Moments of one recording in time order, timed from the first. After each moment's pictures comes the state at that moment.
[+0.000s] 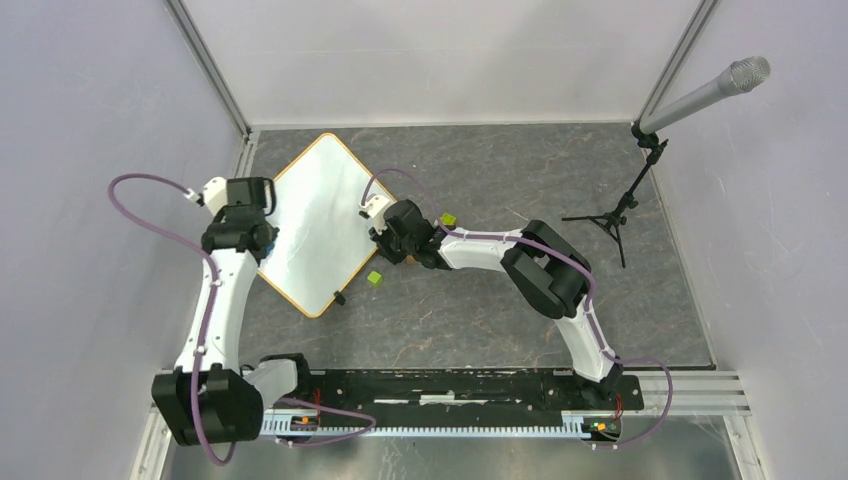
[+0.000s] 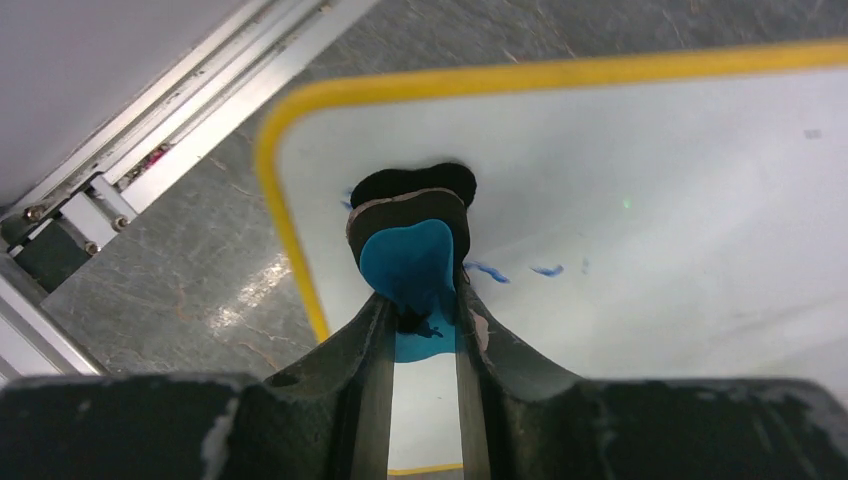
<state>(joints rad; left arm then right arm) 0.13 1.09 1.03 -0.80 -0.47 -0.63 0.91 2.16 1.42 0.09 -0.02 0.02</state>
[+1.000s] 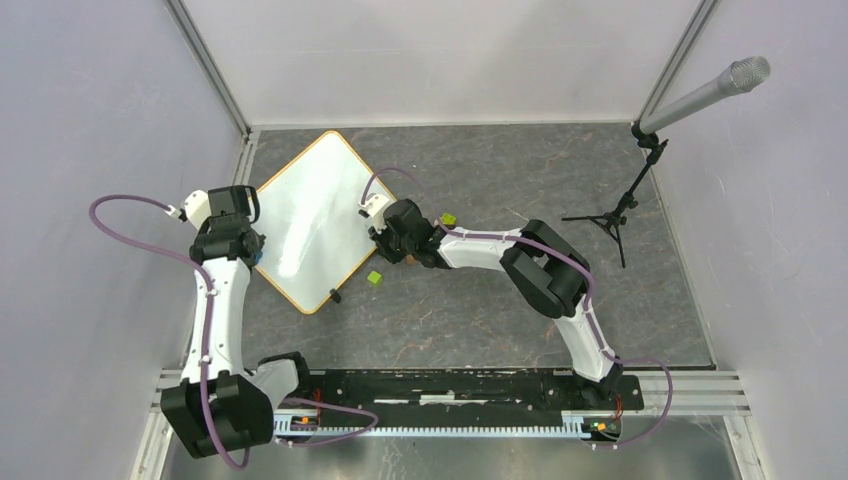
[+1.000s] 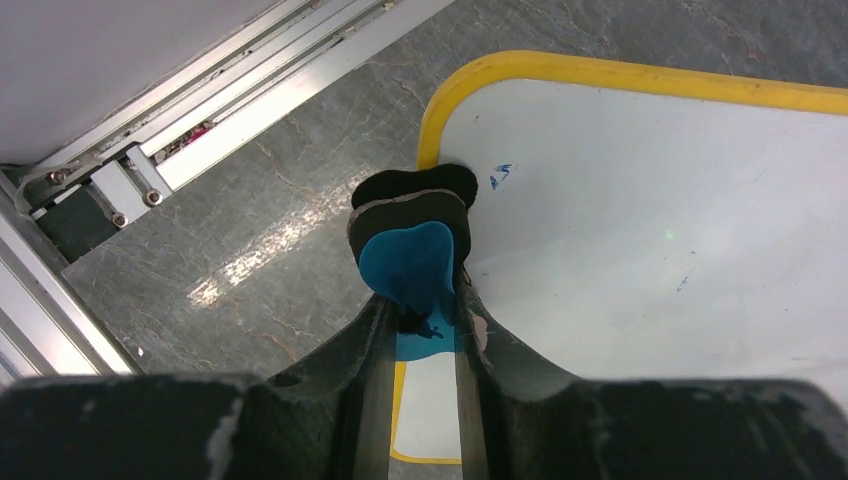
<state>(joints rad) 0.21 1.06 0.99 -0.80 -0.47 -0.65 0.91 2.16 1.43 0.09 -0.03 0.03</state>
